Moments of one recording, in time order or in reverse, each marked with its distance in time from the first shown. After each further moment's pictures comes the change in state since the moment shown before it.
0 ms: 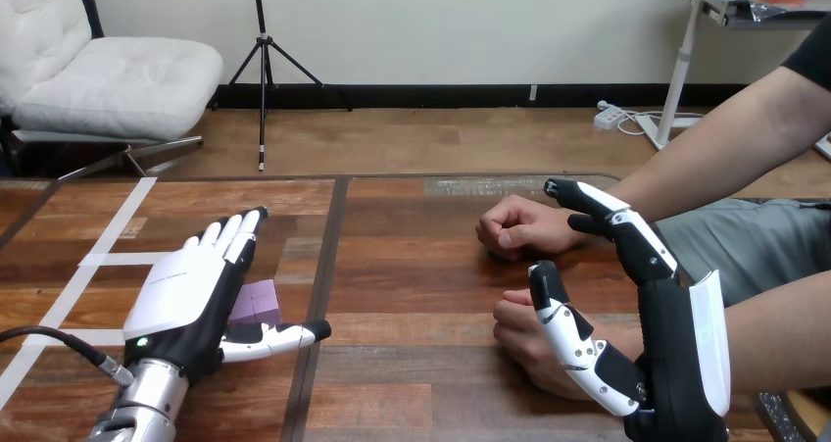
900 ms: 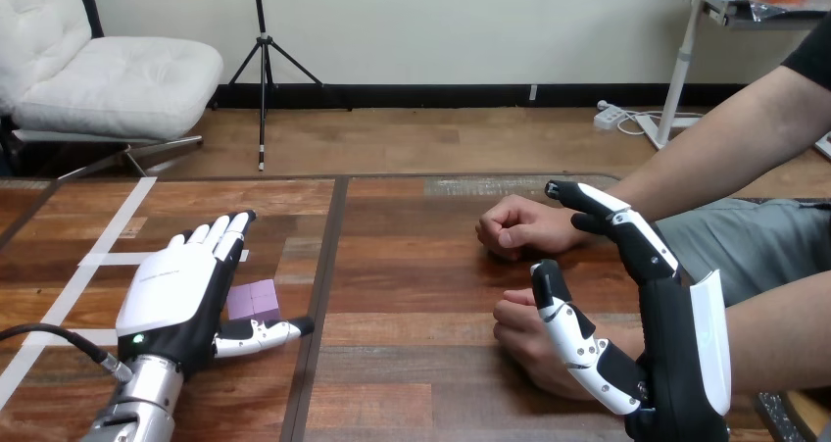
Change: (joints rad) left arm -0.113 0.008 -0.076 0.219 0.030 0.000 0.155; right arm 0.000 -0.002 -0.002 -0.001 0.001 0.012 0.000
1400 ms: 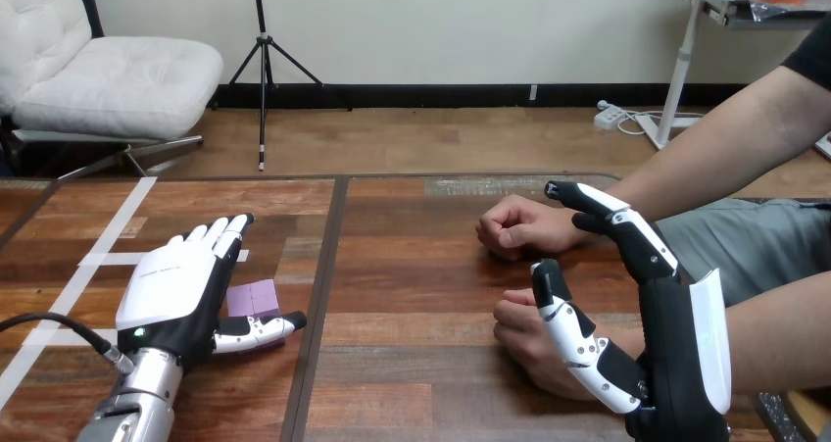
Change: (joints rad) left arm -0.064 0.002 -0.041 0.104 0.000 0.000 0.017; right arm 0.000 -0.002 -0.001 -0.005 -0.003 0.011 0.000
